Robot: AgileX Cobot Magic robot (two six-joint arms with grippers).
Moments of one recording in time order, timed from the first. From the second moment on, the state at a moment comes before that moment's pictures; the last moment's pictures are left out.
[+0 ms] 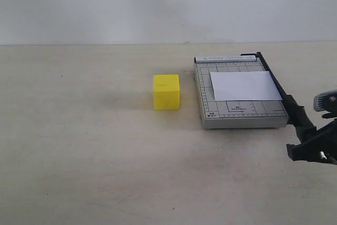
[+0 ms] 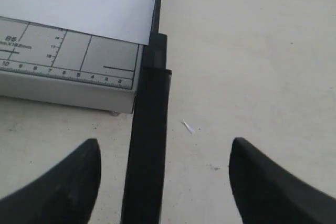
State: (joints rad) left arm 0.03 0.00 0.00 0.20 0.27 -0.31; right arm 0.22 1.51 -0.21 0.31 -0.67 -0.33
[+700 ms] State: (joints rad) left arm 0.03 0.00 0.00 0.20 0.27 -0.31; right arm 0.22 1.57 -0.23 0.30 -0.67 -0.31
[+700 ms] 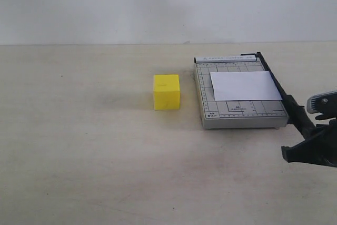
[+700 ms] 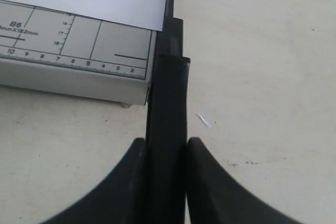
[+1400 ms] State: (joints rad) left arm 0.03 0.00 0.00 0.20 0.27 -0.31; right arm 0.22 1.30 -0.23 0.29 -0.79 -0.32
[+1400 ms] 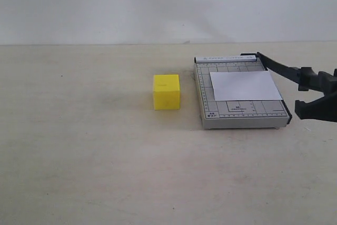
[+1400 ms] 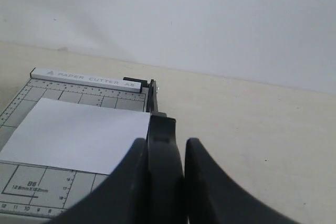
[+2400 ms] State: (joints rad) left arm 0.03 0.00 0.00 0.20 0.27 -0.31; right arm 0.22 1.29 -0.27 0.28 -0.81 -0.31
